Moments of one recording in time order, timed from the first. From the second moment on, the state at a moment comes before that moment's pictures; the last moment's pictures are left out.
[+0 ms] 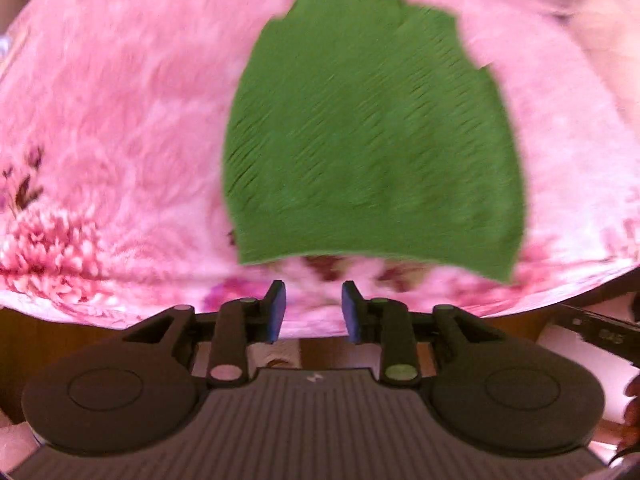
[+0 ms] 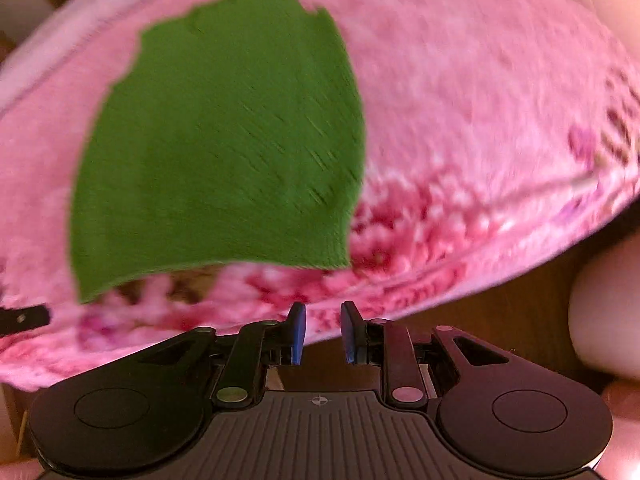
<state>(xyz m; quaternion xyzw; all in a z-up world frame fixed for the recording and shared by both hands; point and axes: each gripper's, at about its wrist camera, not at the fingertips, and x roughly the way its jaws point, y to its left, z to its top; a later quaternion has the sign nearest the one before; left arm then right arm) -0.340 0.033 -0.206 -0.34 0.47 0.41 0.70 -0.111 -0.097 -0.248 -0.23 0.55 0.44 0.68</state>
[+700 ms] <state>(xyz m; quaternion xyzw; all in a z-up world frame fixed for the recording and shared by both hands) -0.349 -0.100 -0.061 -0.28 0.39 0.46 0.75 -0.134 -0.180 -0.104 -0.21 0.45 0.52 0.69</state>
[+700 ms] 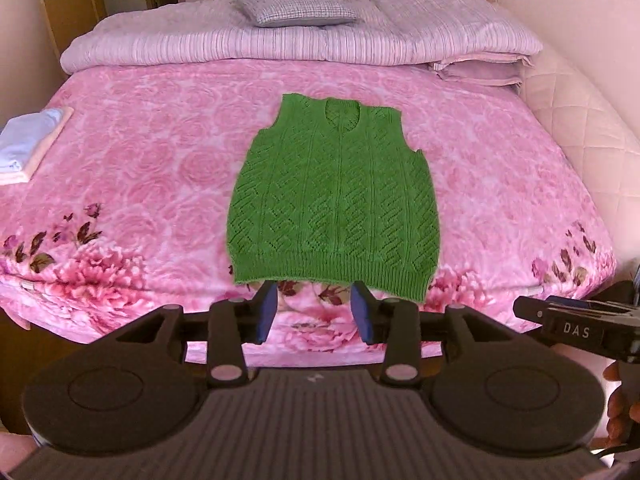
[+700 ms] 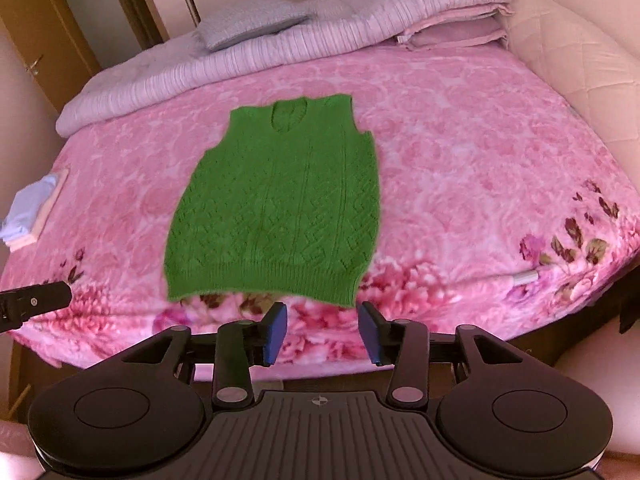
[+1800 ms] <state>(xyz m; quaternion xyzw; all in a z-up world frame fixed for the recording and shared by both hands) -0.349 -0.139 -0.066 -0.25 0.43 0.45 0.74 -0.160 -0.204 -0.091 -0.26 0.46 0.50 0.69</state>
